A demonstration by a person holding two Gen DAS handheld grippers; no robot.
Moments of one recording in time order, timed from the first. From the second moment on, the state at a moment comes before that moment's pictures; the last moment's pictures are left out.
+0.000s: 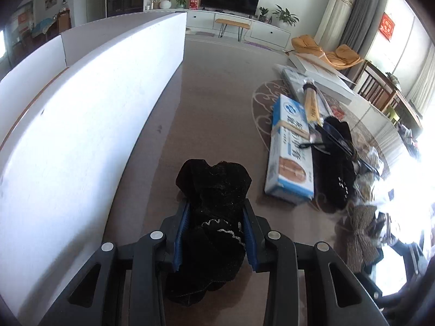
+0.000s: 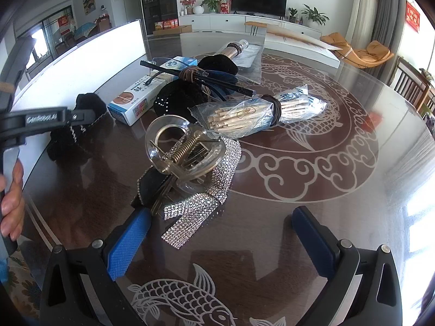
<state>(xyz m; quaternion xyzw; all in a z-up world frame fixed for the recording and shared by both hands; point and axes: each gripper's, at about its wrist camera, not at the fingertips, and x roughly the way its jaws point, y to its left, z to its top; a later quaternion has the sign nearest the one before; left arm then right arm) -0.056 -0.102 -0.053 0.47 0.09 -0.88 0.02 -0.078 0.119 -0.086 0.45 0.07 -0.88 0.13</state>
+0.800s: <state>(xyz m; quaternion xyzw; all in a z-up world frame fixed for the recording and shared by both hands) 0.006 -0.078 -0.034 0.46 0.04 -0.89 -0.04 -0.079 0.110 -0.070 0.47 -0.08 -0.87 0.11</state>
